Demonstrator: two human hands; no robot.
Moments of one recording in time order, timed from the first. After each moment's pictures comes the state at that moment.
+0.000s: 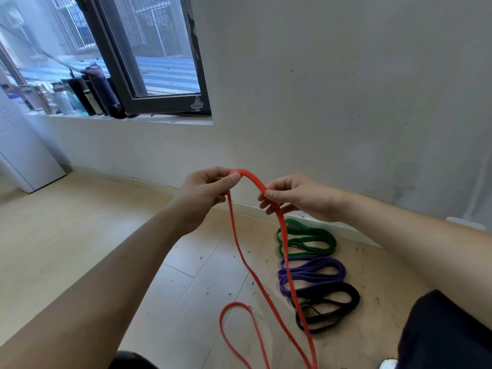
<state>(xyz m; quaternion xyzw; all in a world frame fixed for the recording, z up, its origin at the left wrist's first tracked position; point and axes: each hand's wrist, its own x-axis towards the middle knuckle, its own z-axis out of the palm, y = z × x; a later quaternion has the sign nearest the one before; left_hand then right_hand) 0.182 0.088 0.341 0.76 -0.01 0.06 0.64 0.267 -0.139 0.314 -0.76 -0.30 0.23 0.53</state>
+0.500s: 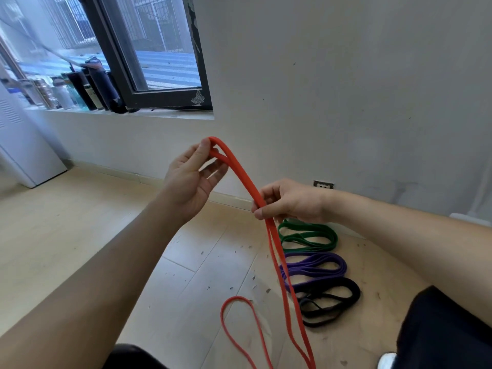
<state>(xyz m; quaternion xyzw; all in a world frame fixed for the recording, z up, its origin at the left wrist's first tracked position) 0.186 0.091 0.353 0.51 0.01 0.12 0.85 0.260 -0.123 0.307 -0.73 -0.35 0.31 0.50</state>
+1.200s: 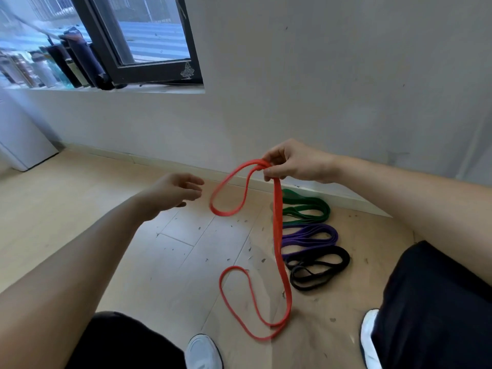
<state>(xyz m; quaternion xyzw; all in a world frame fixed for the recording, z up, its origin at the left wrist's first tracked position) 0.172 0.155 0.291 0.89 0.12 -0.08 0.44 0.267 -0.144 0.309 -0.81 -0.34 0.18 0.44</state>
